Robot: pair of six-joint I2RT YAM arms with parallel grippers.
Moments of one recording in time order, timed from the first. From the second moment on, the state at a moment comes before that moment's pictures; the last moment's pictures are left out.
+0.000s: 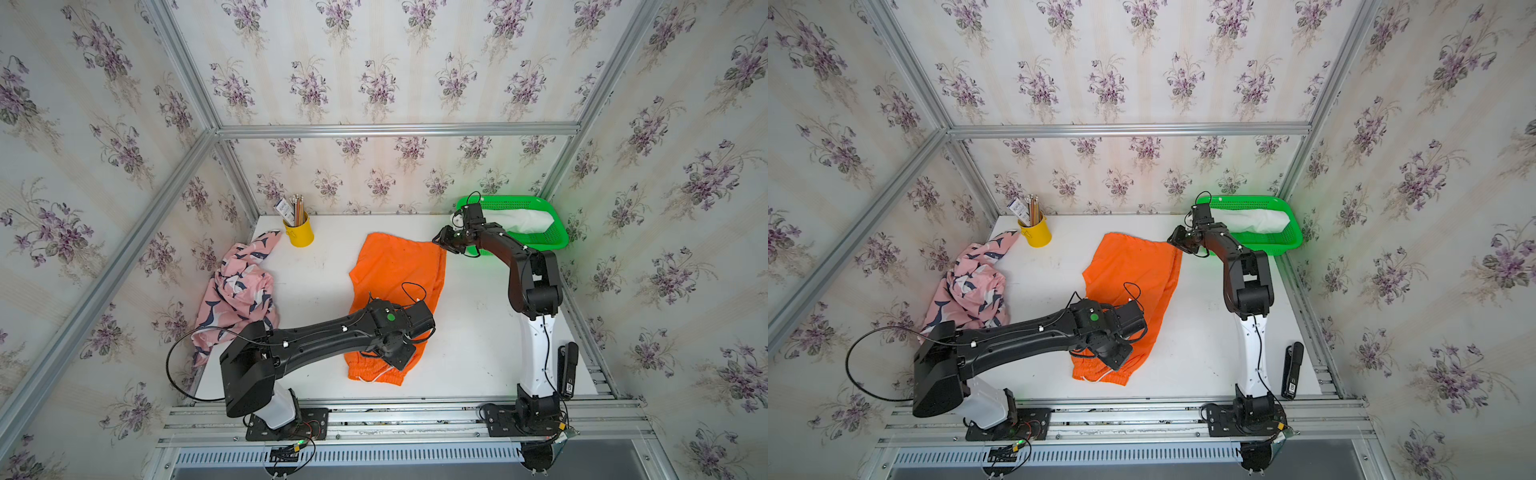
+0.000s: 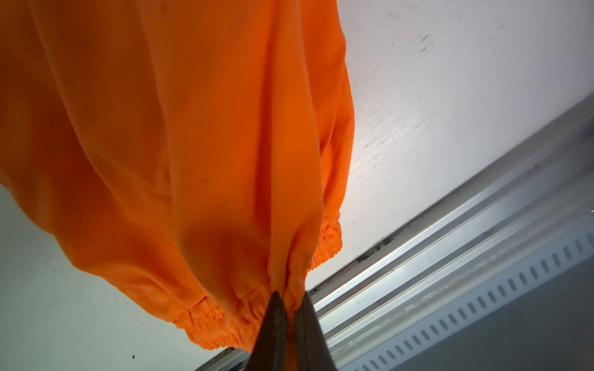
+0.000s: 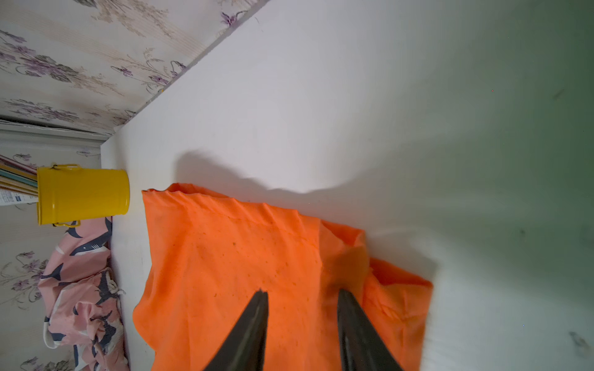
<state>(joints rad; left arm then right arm) -1.11 1.59 1.24 -1.07 -0.05 -0.45 0.19 2.33 1.85 -0.45 -0.46 0.55</state>
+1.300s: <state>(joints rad) -1.11 1.55 1.23 -1.09 -0.04 -0.47 0.21 2.38 1.88 -0.51 -0.39 0.55</state>
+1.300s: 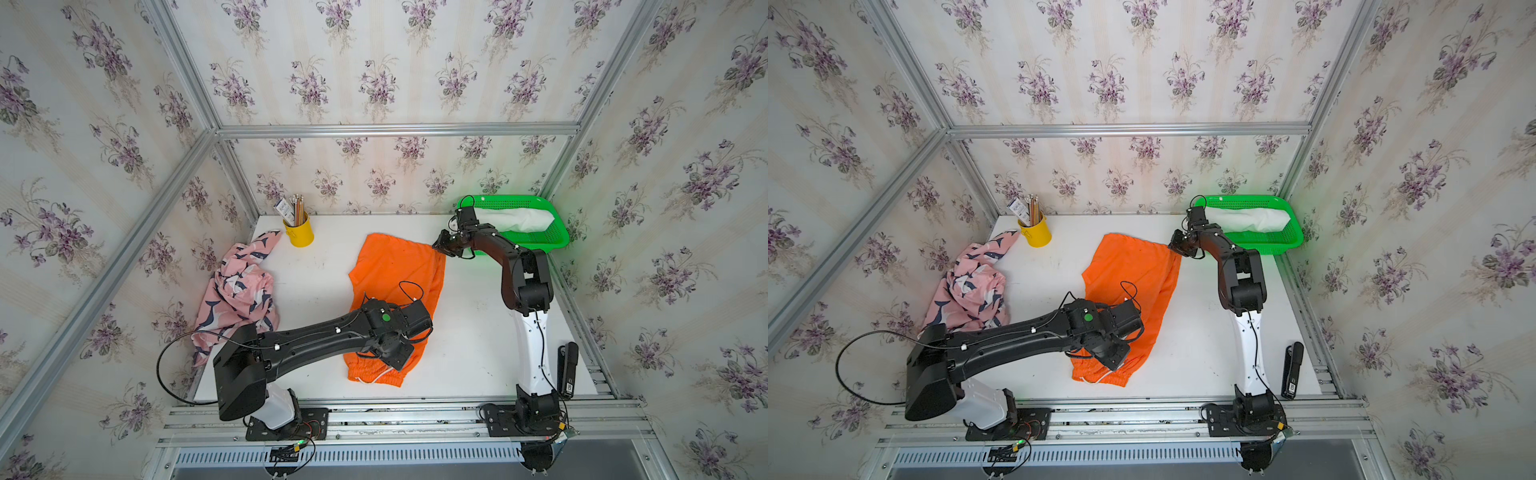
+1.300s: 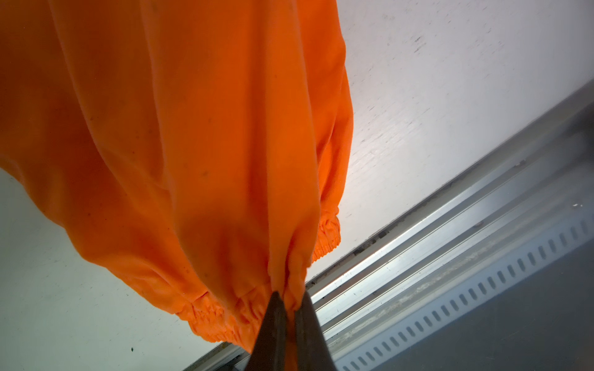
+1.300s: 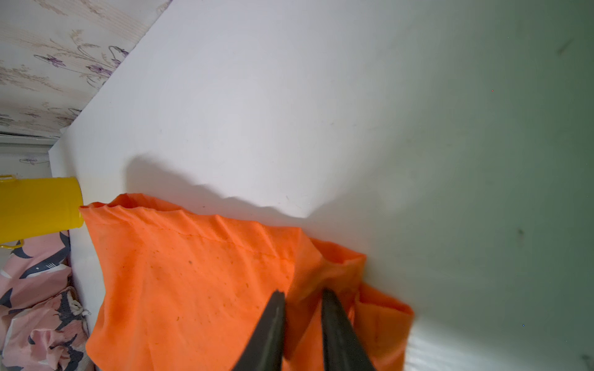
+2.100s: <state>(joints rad) -1.15 1.42 1.11 -0.97 0.09 -0.42 0.25 2.19 1.79 -0.58 -0.10 0.55</state>
